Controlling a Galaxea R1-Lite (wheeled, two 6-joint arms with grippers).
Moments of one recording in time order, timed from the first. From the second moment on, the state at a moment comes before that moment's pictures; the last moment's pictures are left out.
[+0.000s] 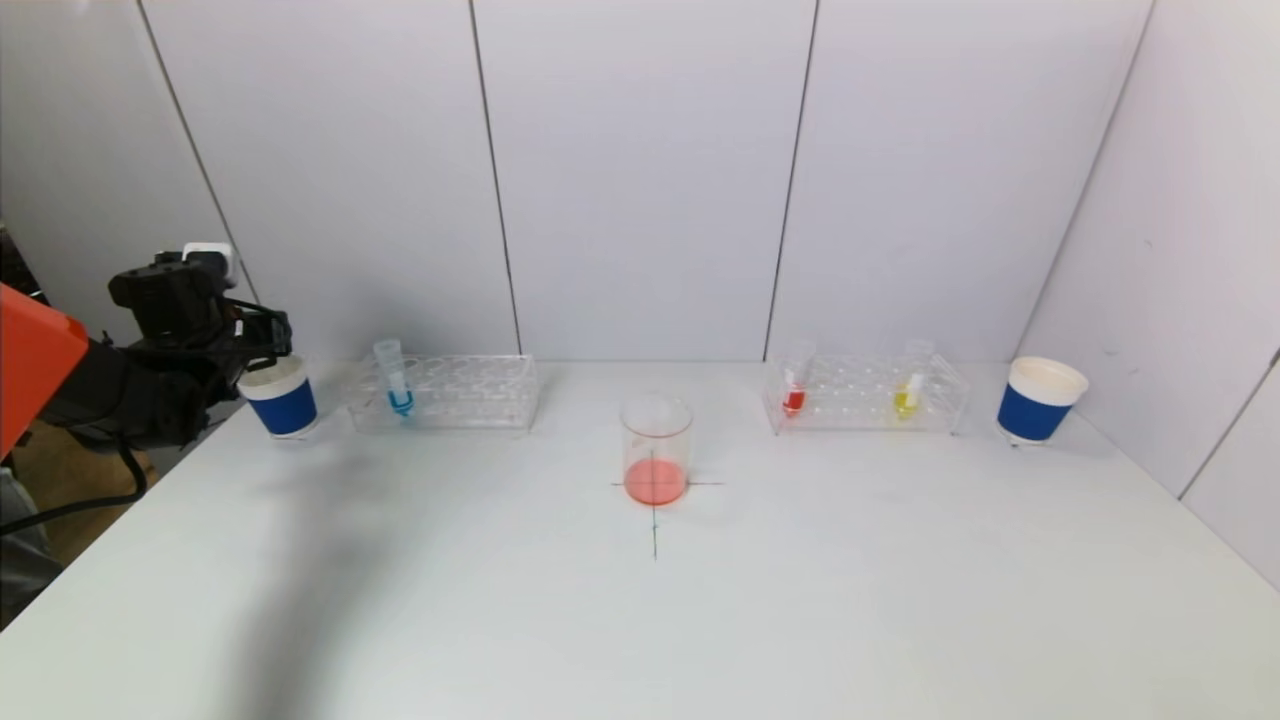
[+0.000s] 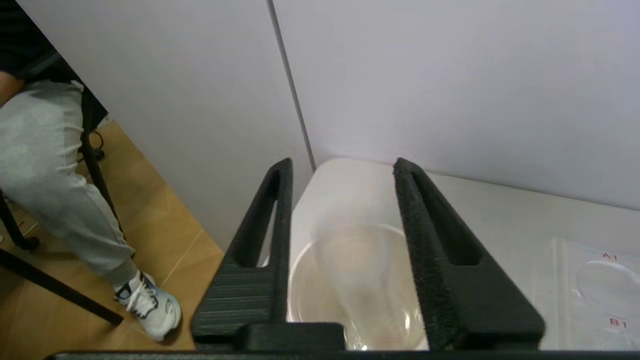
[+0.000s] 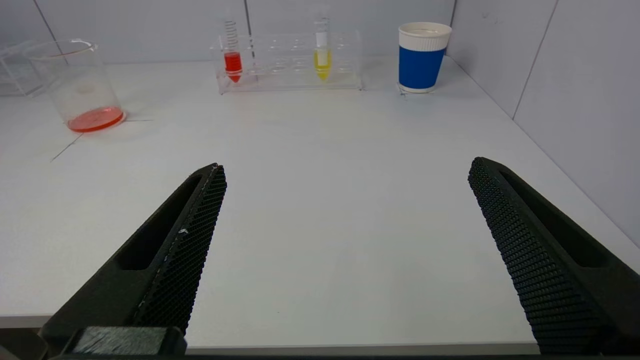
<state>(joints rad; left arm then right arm) 0.24 2.24 -1.31 -0.86 0.16 0.13 0.00 0.00 0.00 -0.01 -0.02 0.04</state>
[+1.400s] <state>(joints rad) 0.14 1.90 -1.16 -0.76 0.16 0.16 0.00 0.00 0.00 -0.01 -0.02 0.04</state>
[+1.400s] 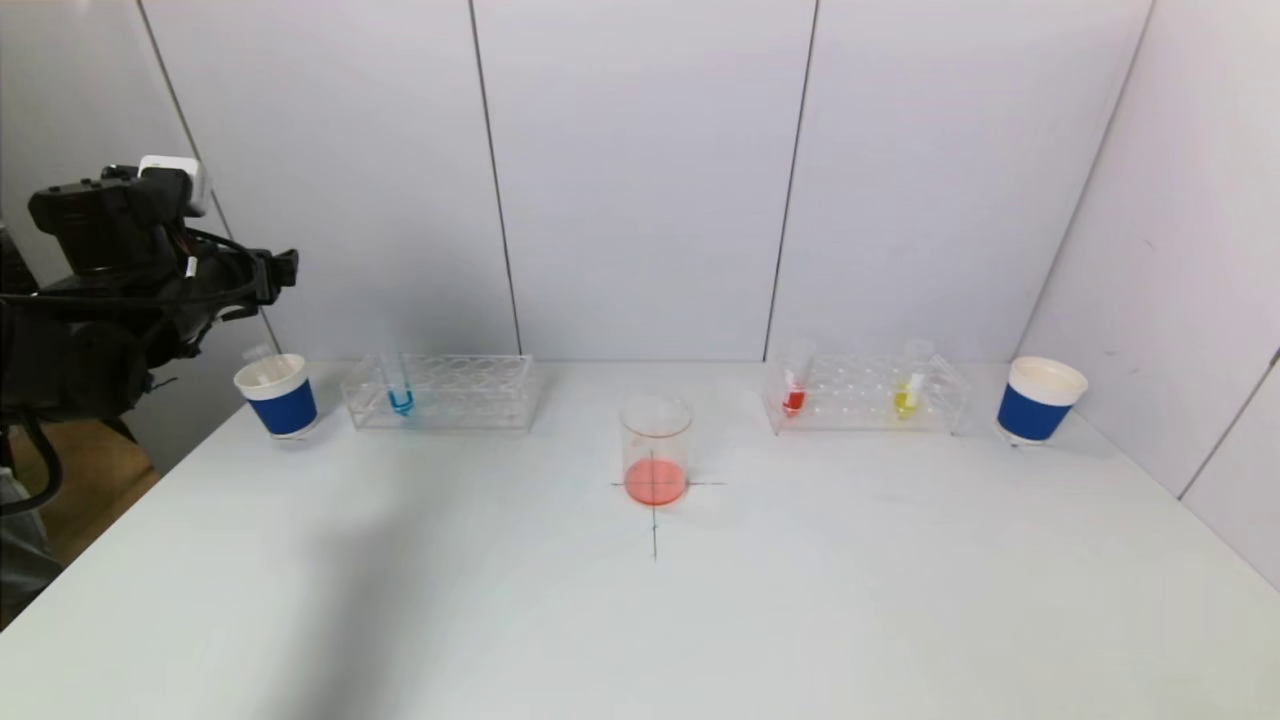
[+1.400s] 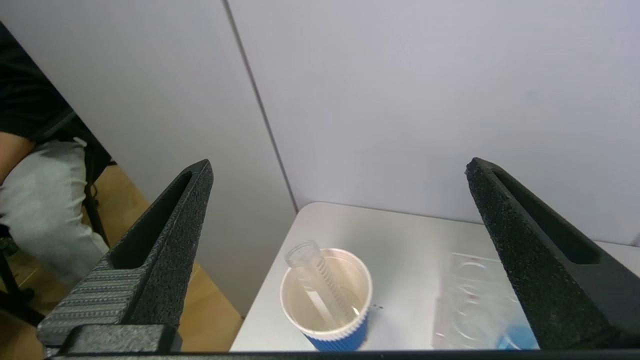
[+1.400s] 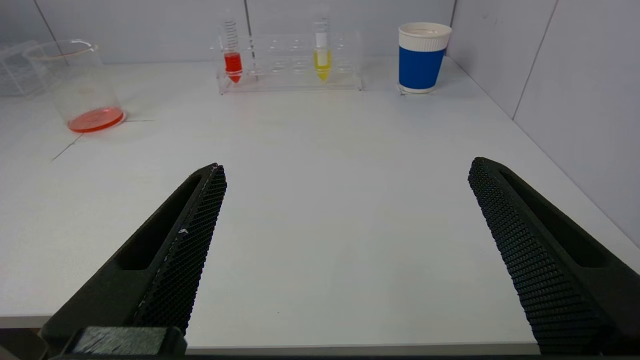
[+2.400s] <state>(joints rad) -0.01 0.91 -0.36 -0.70 0.20 0.28 0.00 0.00 0.00 -0.01 -0.02 0.04</state>
